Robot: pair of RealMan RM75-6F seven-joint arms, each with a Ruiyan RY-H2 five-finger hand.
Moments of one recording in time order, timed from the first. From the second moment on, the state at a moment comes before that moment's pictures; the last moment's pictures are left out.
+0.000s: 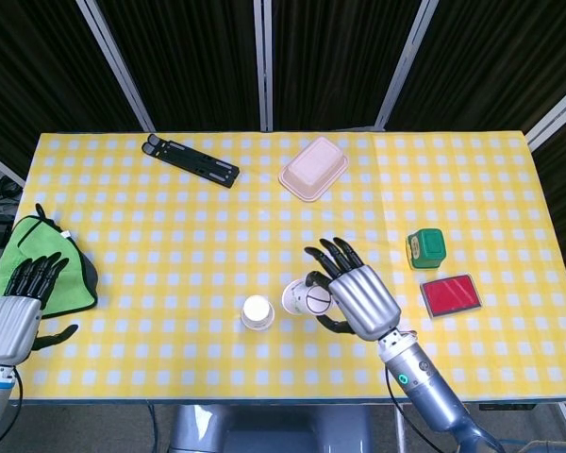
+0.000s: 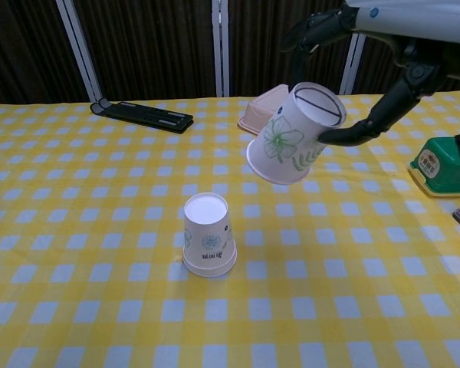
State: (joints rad) left arm -0.15 -1.18 0.00 -1.58 1.56 1.49 0.01; right arm 0.60 -1.28 0.19 -2.17 -1.24 1.17 -0.58
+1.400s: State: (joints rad) left arm -0.15 -1.17 -0.03 -1.54 1.51 1.44 -0.06; right arm 0.76 -1.64 0.20 -1.97 -1.05 1.21 -0.83
